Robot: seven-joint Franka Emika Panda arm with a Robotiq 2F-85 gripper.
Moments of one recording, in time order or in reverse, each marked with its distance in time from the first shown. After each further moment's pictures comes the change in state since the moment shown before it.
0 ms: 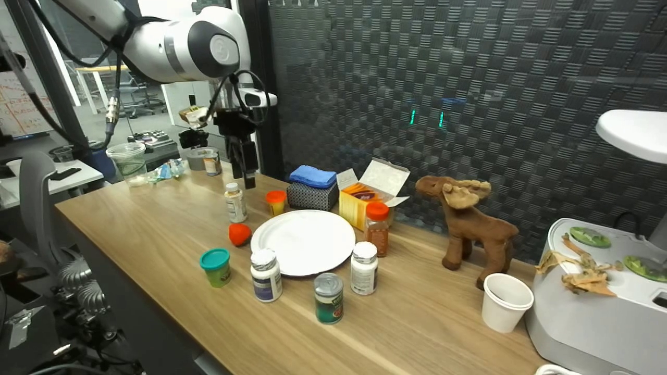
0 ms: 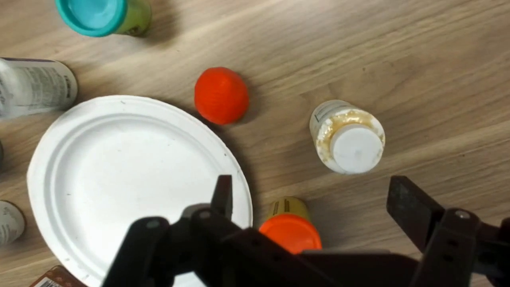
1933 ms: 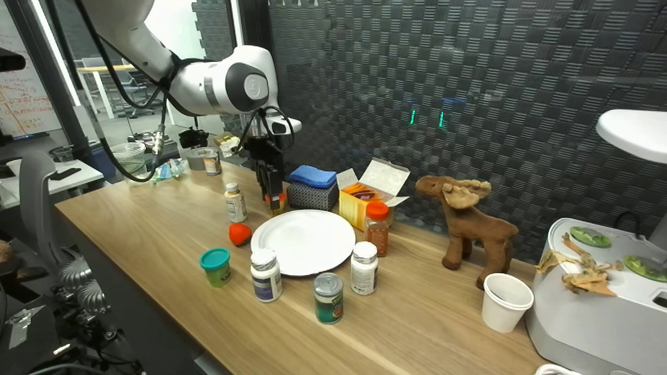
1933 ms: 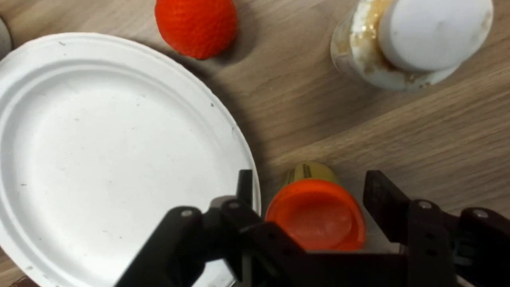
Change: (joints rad) arm 0.040 0.205 -0.100 0.161 0.001 0.055 0.043
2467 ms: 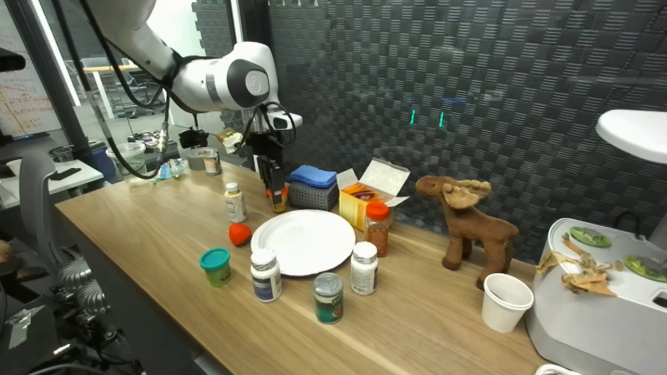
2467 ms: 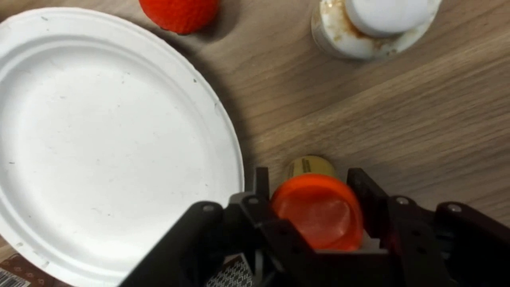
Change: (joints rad) arm 0.016 0.015 -0.010 0.044 -0.003 -0.001 0.001
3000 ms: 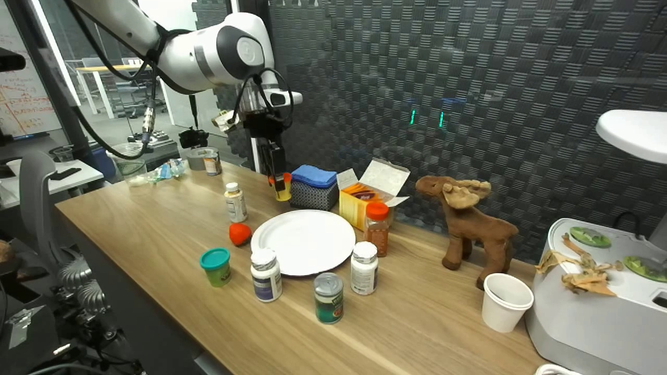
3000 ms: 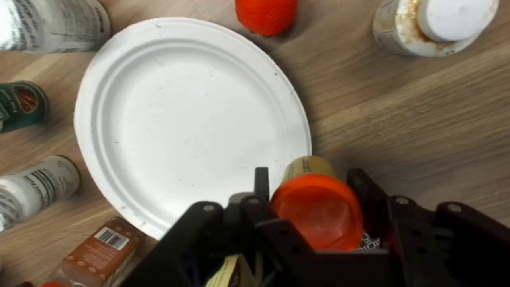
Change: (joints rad) arm 0.021 -0.134 -0.050 -0.085 -0.059 -0.066 0.022
